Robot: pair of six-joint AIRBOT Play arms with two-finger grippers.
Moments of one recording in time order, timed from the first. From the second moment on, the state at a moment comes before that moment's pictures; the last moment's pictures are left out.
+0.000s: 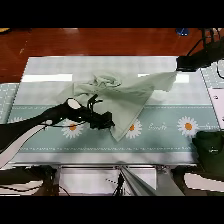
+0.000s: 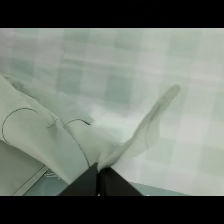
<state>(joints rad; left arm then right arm) -0.50 -1.53 0.81 0.44 -0.86 -1.38 -0.06 -1.44 1.59 -1.34 1.30 1.39</state>
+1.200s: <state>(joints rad) 0.02 -0.48 1.52 1.01 -1.08 -1.42 -0.06 -0.72 1.59 -1.23 0.85 1.44</state>
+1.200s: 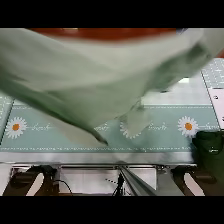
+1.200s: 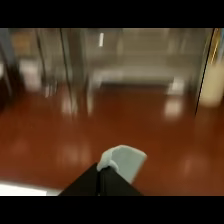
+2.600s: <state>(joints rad) 0.11 -0.60 0.97 1.00 -1.06 -1.49 -0.06 -1.28 1.60 -1.34 0.78 1.51</state>
